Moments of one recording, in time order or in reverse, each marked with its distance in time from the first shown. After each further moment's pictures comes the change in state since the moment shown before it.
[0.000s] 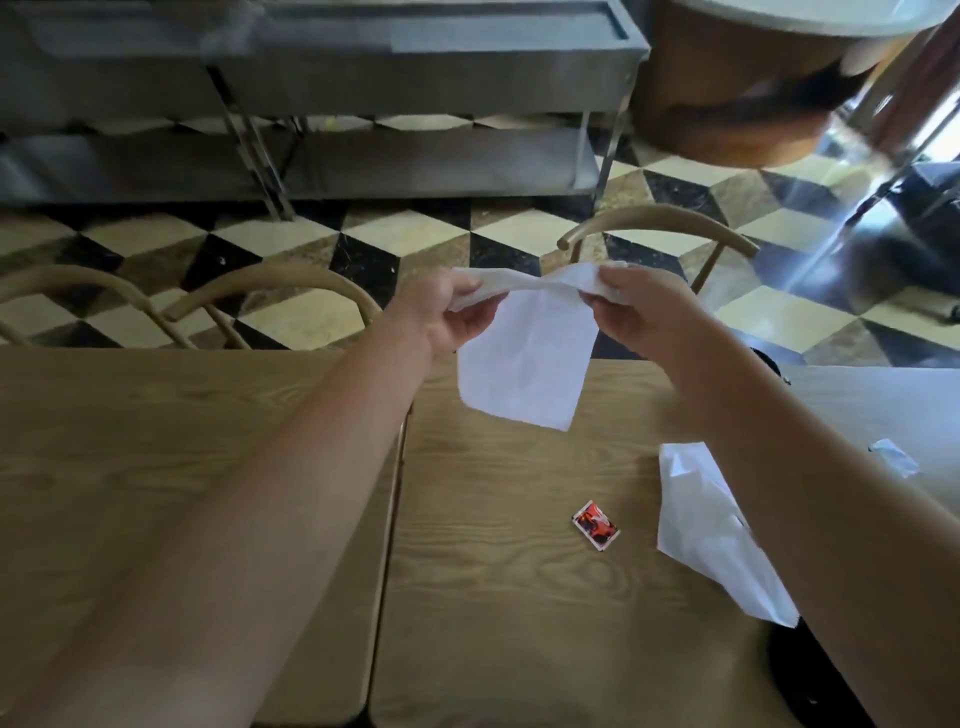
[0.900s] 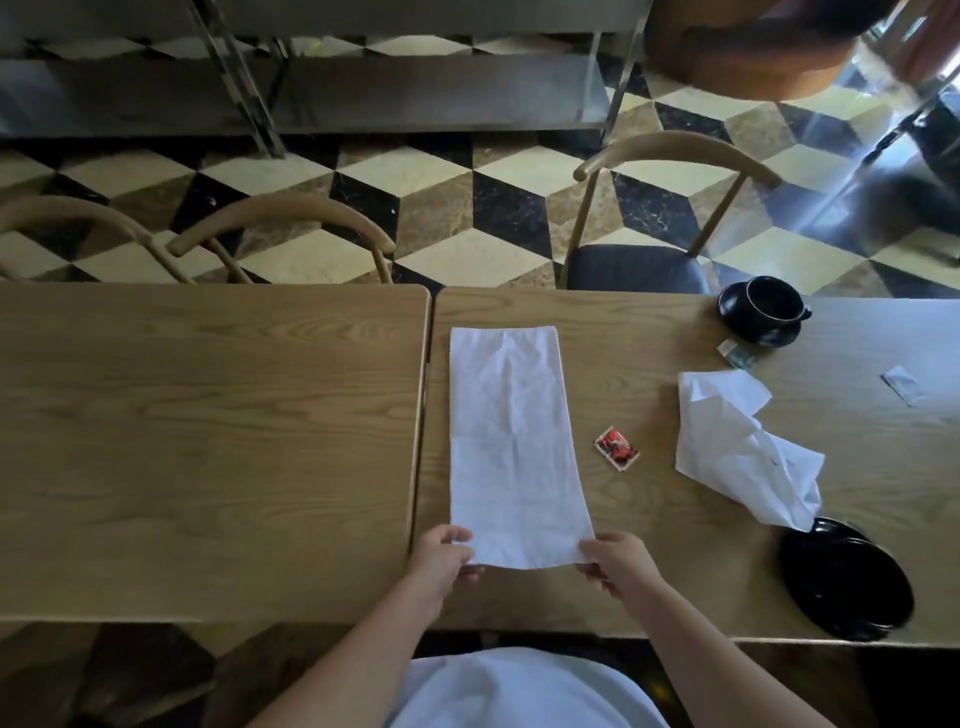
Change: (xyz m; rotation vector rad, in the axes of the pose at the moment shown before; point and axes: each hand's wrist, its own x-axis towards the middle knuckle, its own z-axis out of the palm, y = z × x) left_hand -0.112 -0.328 -0.176 0.370 0.339 -0.446; right_hand -0.129 0.322 -0.130 -0.704 0.241 0.496
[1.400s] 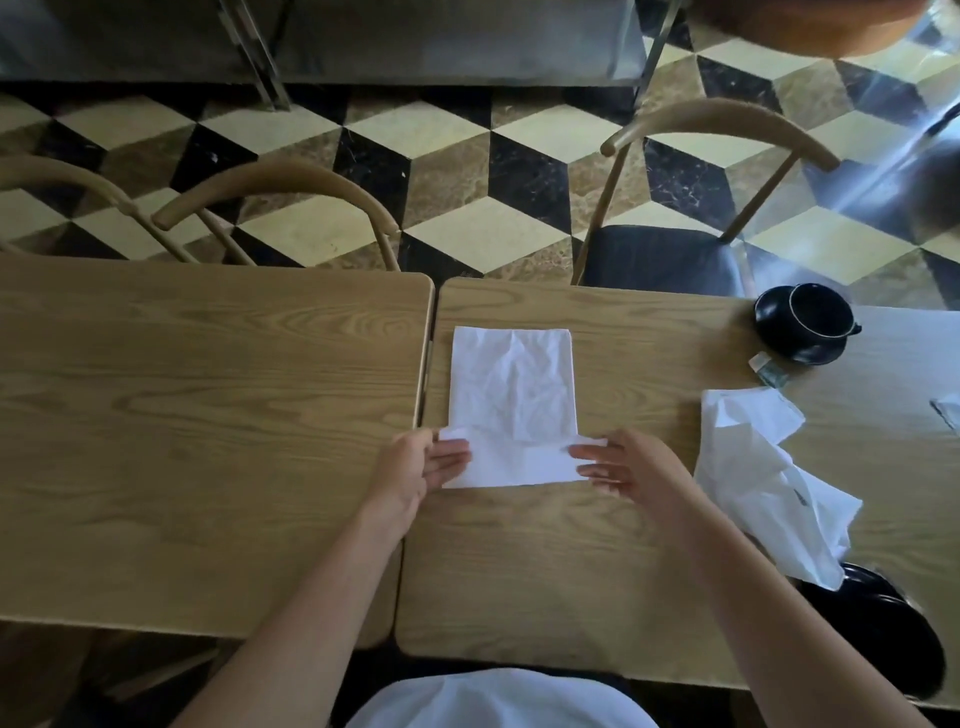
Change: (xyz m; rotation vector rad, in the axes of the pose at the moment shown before) left_hand 0.018 0.146 -0.015 -0.408 -0.042 0.180; right_hand 0.030 -0.154 -0.035 0.275 -0.222 -0.097
